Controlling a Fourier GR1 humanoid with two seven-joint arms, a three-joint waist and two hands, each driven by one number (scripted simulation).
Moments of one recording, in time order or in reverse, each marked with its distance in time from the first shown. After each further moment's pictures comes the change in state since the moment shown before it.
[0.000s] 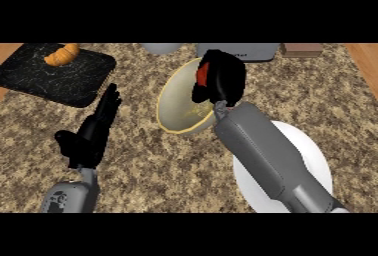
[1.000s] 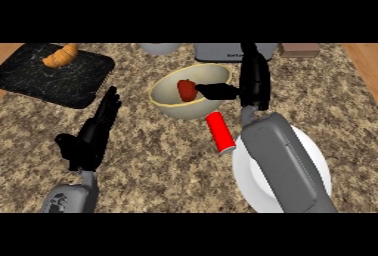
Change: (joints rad) left arm 0.019 -0.004 0.002 0.005 -0.004 -0.008 -0.016; right arm 0.186 0.013 -0.226 -0.224 -0.296 -0.124 -0.424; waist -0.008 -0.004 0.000
